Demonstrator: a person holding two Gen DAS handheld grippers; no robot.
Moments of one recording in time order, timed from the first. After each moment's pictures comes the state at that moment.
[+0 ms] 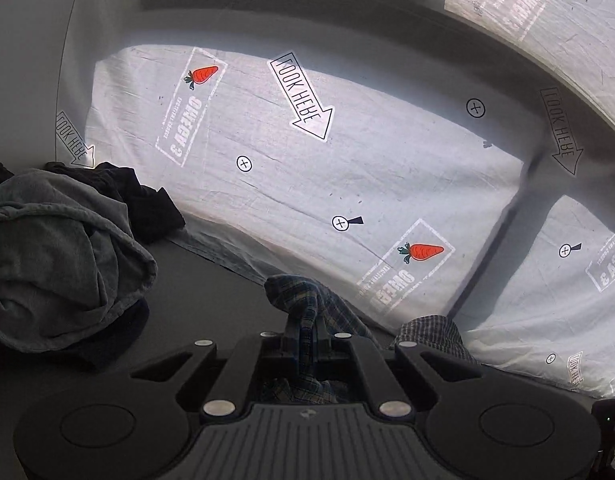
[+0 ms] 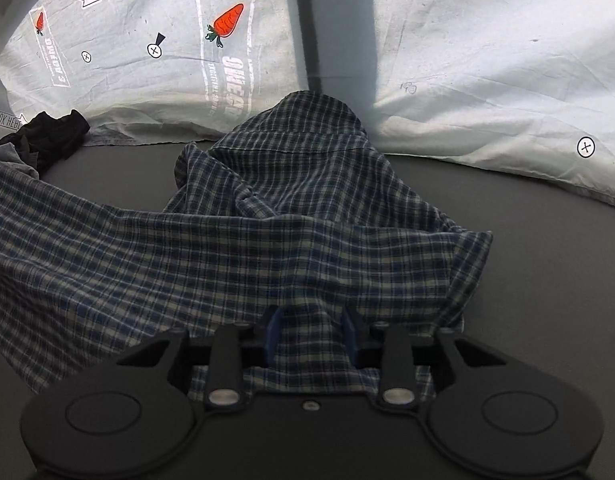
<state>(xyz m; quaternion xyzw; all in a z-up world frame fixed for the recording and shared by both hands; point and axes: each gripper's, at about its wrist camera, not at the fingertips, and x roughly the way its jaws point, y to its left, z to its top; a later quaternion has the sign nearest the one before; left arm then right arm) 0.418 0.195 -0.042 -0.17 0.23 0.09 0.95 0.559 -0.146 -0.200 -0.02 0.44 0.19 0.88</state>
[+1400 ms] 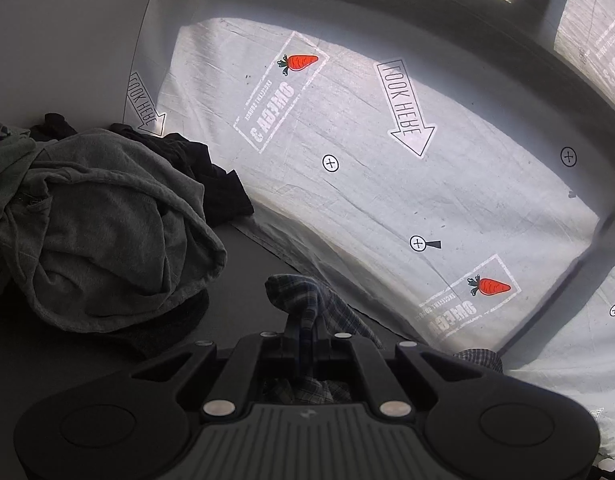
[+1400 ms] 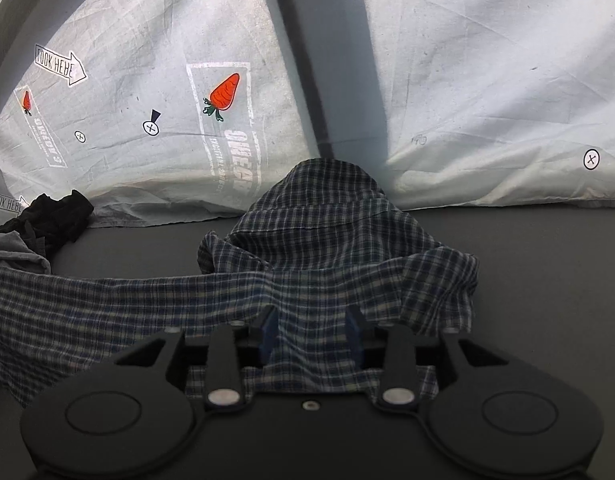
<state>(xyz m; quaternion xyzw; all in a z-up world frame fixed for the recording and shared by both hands) 0.421 0.265 -0.059 -0.24 0.24 0.18 0.92 0.560 -0.133 -0.172 0.08 0.37 0.17 0.91</state>
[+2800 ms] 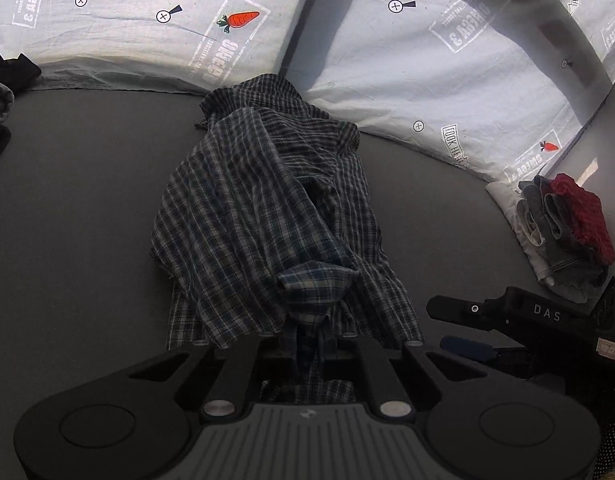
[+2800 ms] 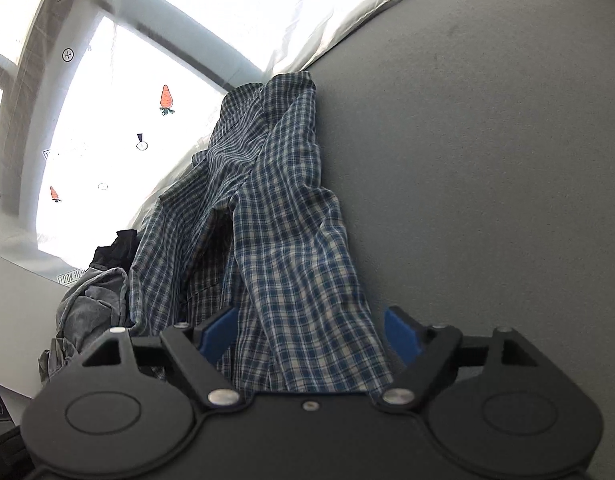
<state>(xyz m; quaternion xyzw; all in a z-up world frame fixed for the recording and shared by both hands) 0.307 0.023 -0.125 -0.13 0.44 -0.12 0.88 0.333 -0.269 -0.218 0.34 0.43 0.15 0.82</state>
